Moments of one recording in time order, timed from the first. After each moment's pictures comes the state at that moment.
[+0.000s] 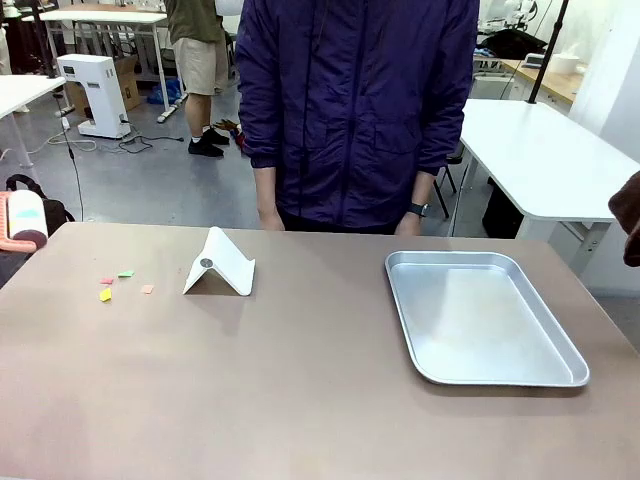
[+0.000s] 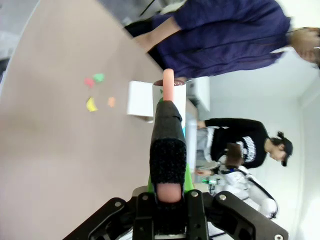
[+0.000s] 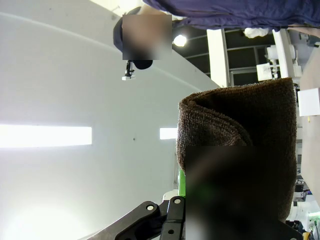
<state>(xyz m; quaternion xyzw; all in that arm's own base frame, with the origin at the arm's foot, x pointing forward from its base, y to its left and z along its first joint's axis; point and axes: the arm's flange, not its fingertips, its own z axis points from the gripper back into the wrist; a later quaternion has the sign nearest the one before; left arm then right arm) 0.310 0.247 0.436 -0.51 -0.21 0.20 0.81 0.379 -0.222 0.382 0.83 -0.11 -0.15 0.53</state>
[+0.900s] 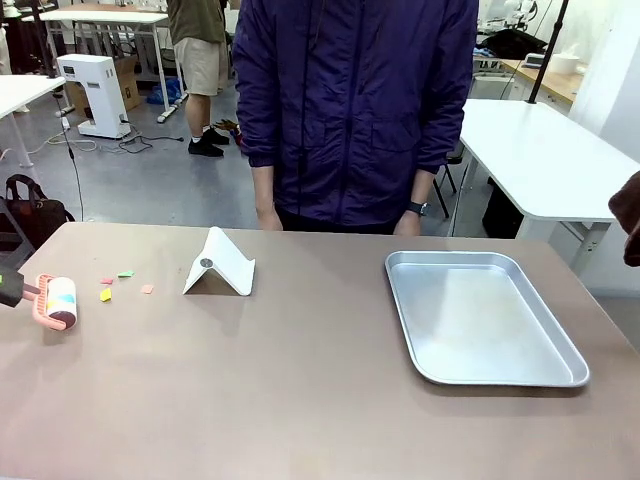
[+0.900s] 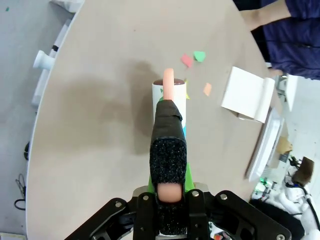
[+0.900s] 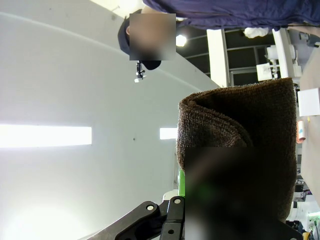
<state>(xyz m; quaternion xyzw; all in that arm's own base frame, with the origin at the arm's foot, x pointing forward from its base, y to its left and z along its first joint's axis) 0.363 0.208 0.371 -0.35 -0.09 0.24 0.90 0.379 -0.222 0.382 0.83 -0.11 -0.15 0.53</state>
